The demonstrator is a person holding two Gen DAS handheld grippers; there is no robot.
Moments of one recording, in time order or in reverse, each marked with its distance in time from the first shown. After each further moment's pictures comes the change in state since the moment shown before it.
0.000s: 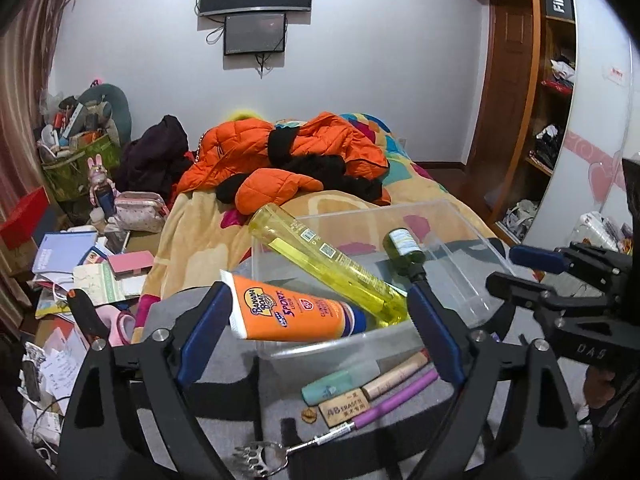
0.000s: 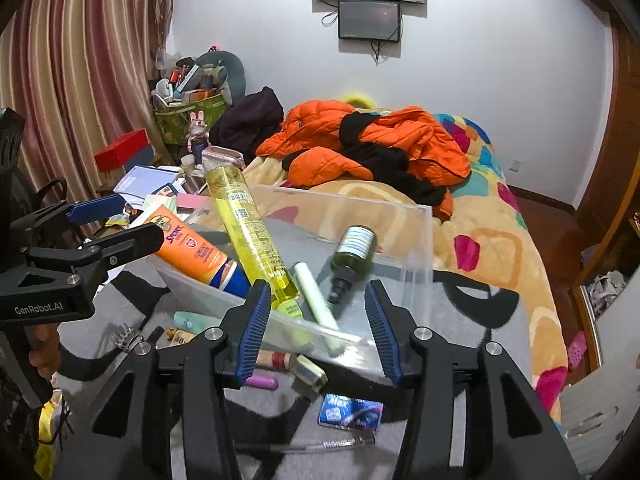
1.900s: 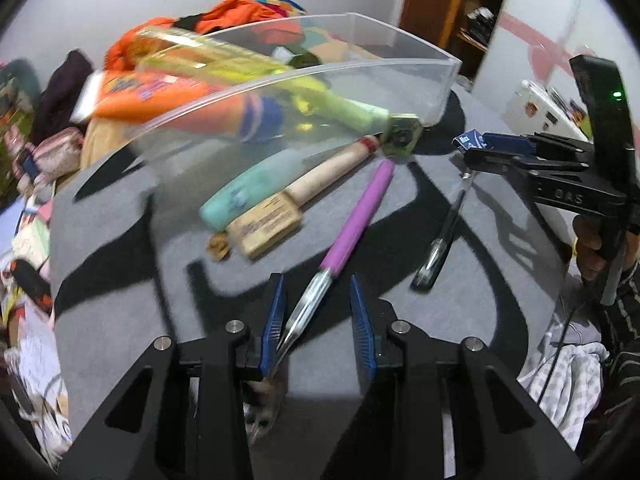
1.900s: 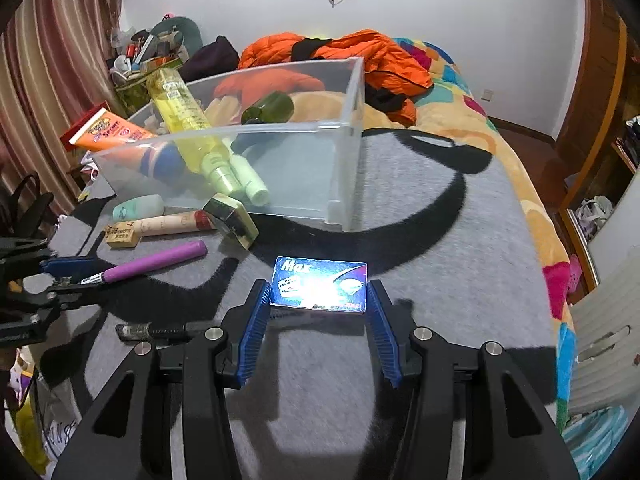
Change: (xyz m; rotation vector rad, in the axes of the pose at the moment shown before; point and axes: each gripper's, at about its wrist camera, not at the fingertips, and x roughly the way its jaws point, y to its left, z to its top) left arm 0.032 -0.031 -0.100 0.213 0.410 -0.260; right arm 0.012 -0.045 -0.099 0.137 0.181 -0.062
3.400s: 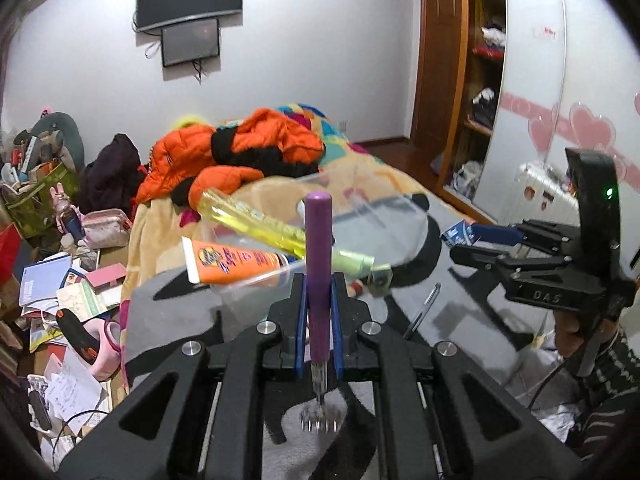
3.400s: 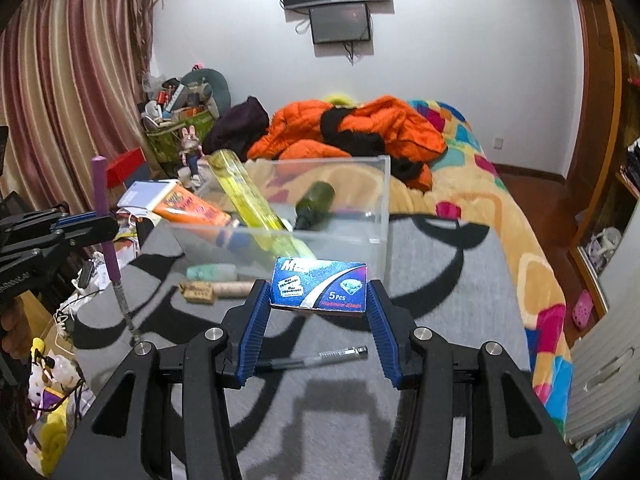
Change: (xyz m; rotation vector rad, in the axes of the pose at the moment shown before) left arm -0.127 -0.022 0.030 -0.036 -0.381 0.120; right arm -0.074 0.031 0.024 -0.026 -0.219 0.076
